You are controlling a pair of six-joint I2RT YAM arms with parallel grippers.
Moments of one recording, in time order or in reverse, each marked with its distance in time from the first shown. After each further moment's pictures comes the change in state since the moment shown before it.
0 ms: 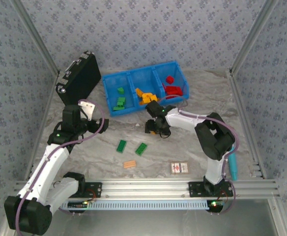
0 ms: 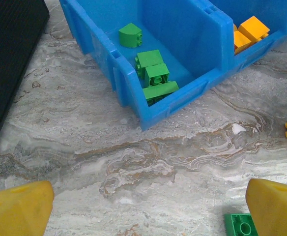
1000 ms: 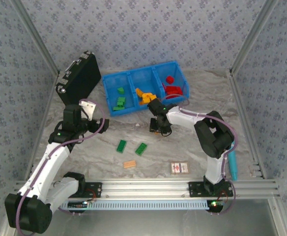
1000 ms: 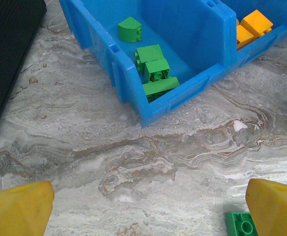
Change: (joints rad) left arm 0.000 0.021 0.000 0.000 0.000 0.000; right arm -0.030 0.024 0.017 -0.011 -0.004 -0.019
